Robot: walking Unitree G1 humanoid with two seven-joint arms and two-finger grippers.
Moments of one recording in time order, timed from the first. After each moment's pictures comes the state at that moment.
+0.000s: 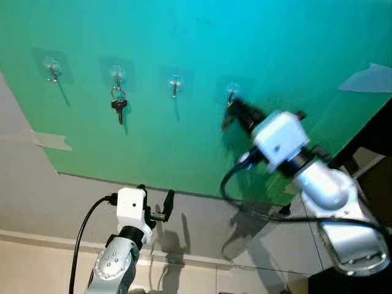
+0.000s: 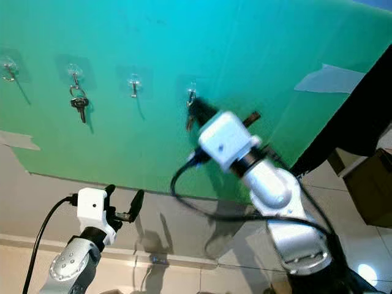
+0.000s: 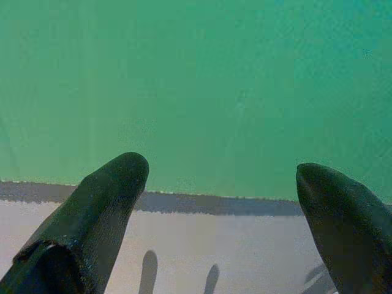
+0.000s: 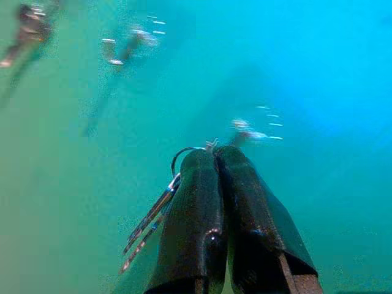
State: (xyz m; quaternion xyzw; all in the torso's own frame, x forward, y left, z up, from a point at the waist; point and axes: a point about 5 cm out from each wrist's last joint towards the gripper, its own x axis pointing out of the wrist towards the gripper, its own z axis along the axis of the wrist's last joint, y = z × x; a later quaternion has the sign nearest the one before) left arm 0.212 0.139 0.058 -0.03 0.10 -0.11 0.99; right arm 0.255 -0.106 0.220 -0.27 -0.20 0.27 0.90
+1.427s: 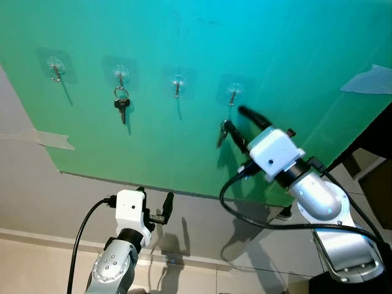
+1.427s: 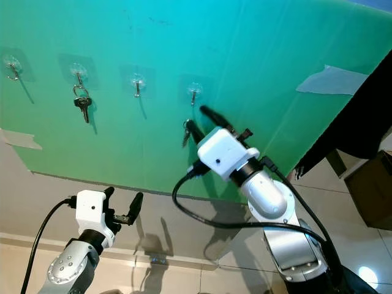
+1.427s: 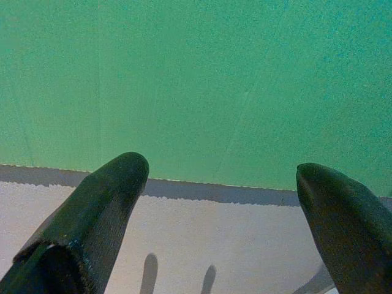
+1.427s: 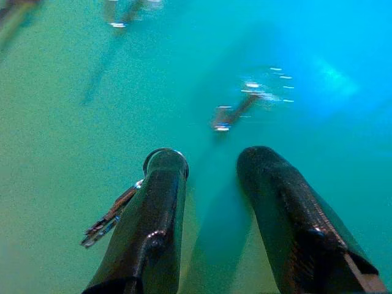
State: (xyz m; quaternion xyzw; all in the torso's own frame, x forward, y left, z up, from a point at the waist) left arm 0.208 0.140 0.057 -0.03 0.11 -0.11 0.99; right arm 0.257 -0.113 0.205 -0.28 -0.19 0.24 0.91
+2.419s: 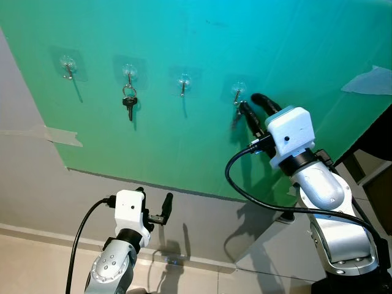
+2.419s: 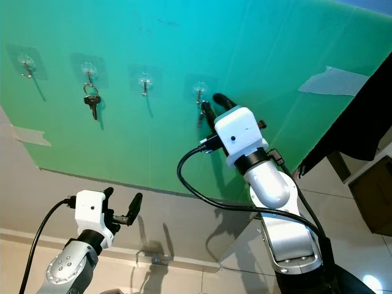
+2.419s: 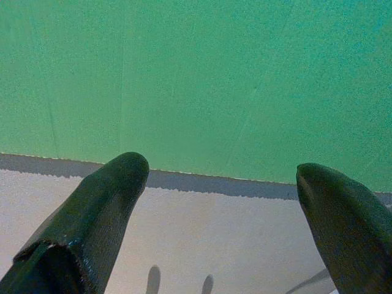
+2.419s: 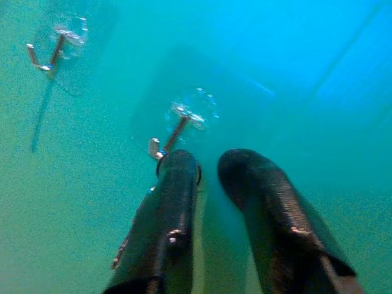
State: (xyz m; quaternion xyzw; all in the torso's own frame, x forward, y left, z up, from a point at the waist) left arm 0.207 0.142 0.056 -0.03 0.11 -0.11 0.99; right arm 0.266 -0.122 0.214 -0.20 -0.17 0.18 0.95
